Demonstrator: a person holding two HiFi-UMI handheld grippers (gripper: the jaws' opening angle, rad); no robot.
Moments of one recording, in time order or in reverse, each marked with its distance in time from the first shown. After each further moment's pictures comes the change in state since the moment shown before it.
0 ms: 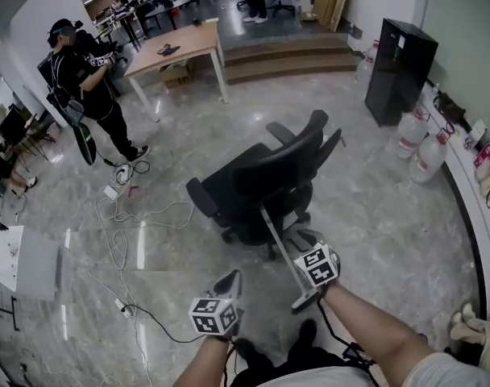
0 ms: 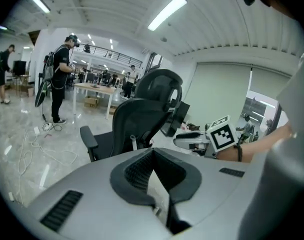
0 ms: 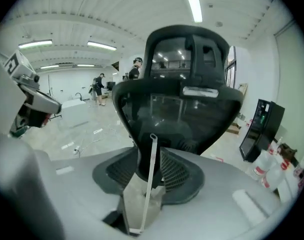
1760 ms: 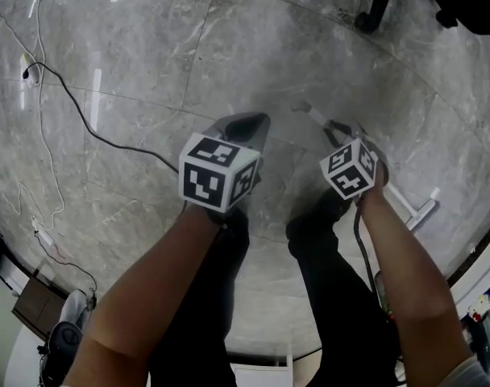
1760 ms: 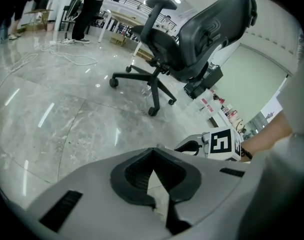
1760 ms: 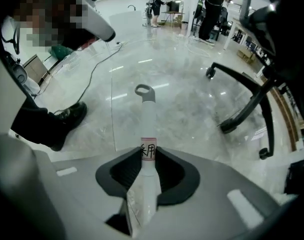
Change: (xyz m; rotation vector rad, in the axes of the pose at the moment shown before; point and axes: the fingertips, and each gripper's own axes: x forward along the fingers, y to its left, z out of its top) left arm 0.234 0.347 -0.710 -0.351 0.388 0.006; right arm 0.412 0.263 -0.733 -0.559 0.742 0.416
